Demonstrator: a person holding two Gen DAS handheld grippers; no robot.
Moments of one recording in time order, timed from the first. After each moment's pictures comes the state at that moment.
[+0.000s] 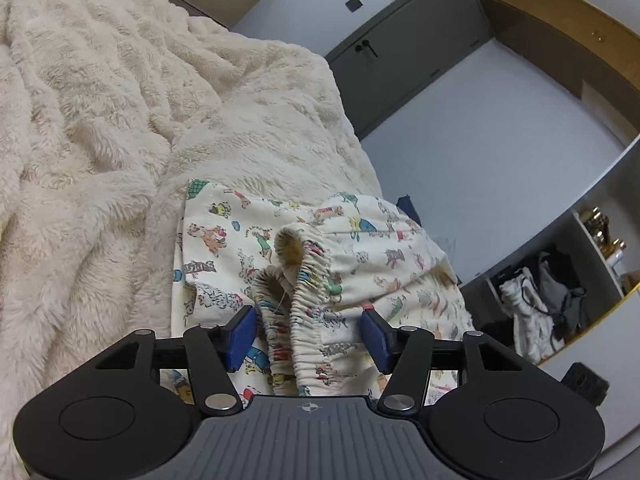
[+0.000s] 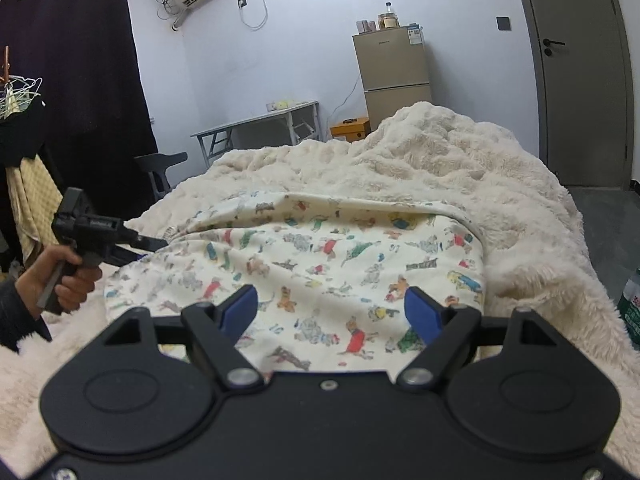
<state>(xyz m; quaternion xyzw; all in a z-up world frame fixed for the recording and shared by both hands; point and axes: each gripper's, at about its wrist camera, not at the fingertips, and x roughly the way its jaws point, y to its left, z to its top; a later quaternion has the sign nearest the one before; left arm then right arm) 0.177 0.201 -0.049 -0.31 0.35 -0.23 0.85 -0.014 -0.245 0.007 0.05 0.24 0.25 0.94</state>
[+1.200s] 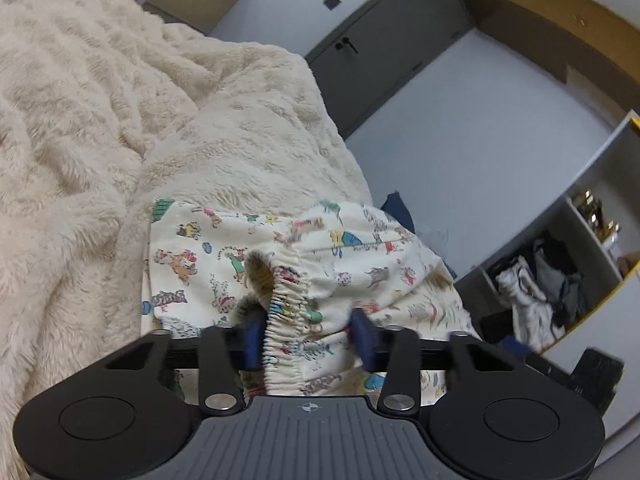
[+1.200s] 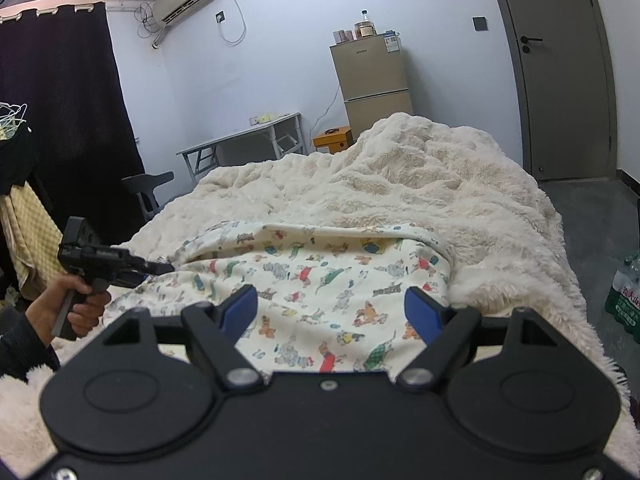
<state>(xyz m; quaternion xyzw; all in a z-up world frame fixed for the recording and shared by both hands) 0.196 0.187 -0.042 -0.29 0.33 -0.26 0.86 -0.013 -0.272 0.027 0.08 0.23 0.22 0.94</state>
